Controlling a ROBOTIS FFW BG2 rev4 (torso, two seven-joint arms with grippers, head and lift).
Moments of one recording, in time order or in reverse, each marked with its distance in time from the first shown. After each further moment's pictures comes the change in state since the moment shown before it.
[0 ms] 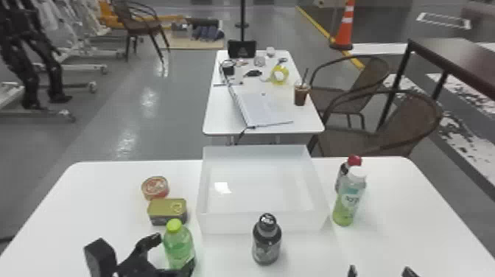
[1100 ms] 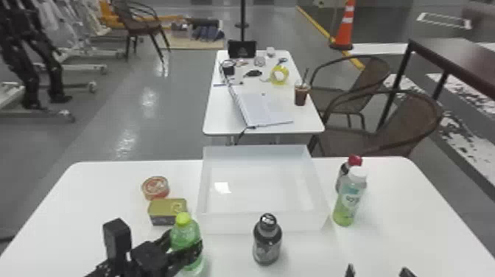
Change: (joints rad) left arm -0.084 -0.005 -0.012 0.000 -0.037 0.156 -0.067; right arm -0.009 0.018 0.000 0.019 -0.009 -0.015 0.002
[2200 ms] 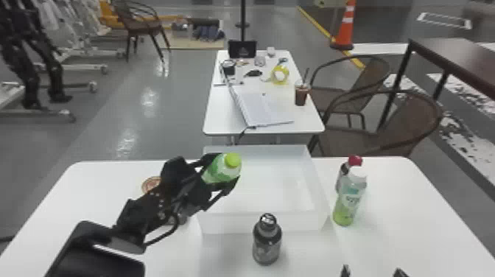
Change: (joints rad) left arm -0.265 0.014 -0.189 0.005 -0.377 -0.240 0.123; right arm -0.018 0.001 0.016 0.033 -0.023 -0.003 0.000
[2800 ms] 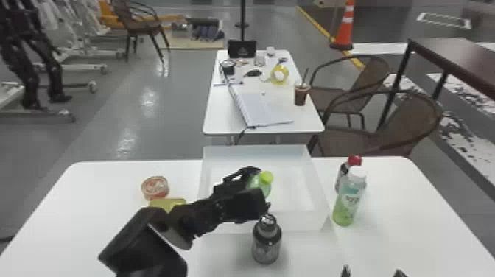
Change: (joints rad) left arm -0.159 -0.030 -0.194 0.257 -0.452 -0.097 0.115; right arm -0.002 -0.001 0.001 0.009 -0.016 -0.003 0.000
